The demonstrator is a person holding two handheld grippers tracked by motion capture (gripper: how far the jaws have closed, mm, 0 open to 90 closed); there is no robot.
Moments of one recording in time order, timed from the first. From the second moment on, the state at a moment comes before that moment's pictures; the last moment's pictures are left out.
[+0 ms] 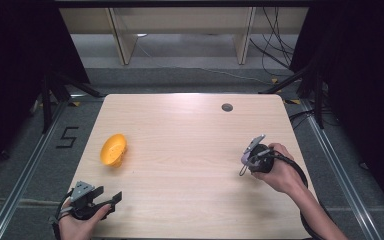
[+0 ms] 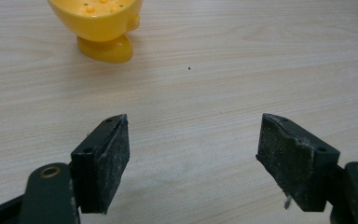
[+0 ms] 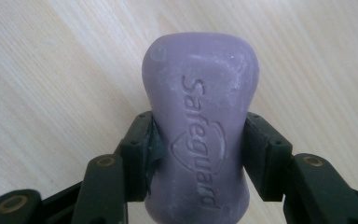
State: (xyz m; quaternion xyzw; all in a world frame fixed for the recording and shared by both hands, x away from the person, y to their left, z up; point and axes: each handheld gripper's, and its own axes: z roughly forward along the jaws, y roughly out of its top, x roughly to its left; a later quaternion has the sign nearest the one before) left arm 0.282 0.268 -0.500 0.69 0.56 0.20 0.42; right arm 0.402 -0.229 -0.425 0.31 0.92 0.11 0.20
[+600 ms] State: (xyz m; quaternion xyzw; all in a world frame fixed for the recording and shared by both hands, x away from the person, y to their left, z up) left arm 0.282 0.267 -0.500 0.69 0.56 0.19 0.42; right arm 0.370 -0.216 -0.422 0.25 0.91 0.15 0.29
